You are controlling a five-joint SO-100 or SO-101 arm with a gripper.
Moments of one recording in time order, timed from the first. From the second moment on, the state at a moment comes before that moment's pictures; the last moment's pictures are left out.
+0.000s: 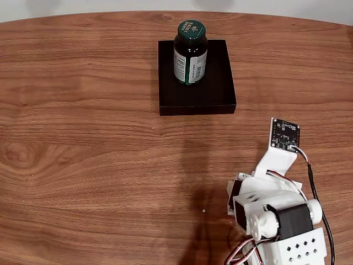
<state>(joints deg) -7.8 186.7 174.6 67.1 157.9</state>
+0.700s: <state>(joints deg) -7.5 190.9 174.5 75.1 164.4</state>
